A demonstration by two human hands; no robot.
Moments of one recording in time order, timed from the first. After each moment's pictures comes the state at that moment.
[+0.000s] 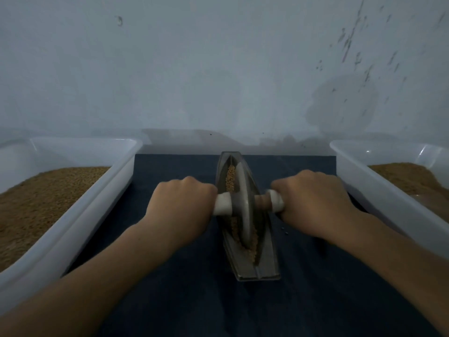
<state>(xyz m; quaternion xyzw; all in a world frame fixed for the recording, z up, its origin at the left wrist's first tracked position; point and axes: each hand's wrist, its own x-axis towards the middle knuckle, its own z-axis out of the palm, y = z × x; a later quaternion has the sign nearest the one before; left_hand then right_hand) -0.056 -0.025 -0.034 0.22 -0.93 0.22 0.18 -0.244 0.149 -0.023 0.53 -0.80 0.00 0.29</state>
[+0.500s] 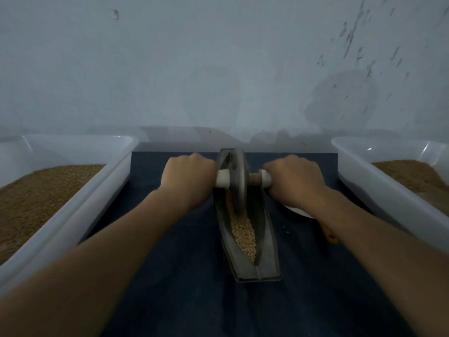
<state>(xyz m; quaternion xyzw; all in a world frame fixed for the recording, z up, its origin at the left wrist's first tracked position) -0.105 -0.054 -0.019 0.27 -0.93 0.20 0.15 -0.279 0.096 -0.023 0.49 -0.85 0.03 0.21</state>
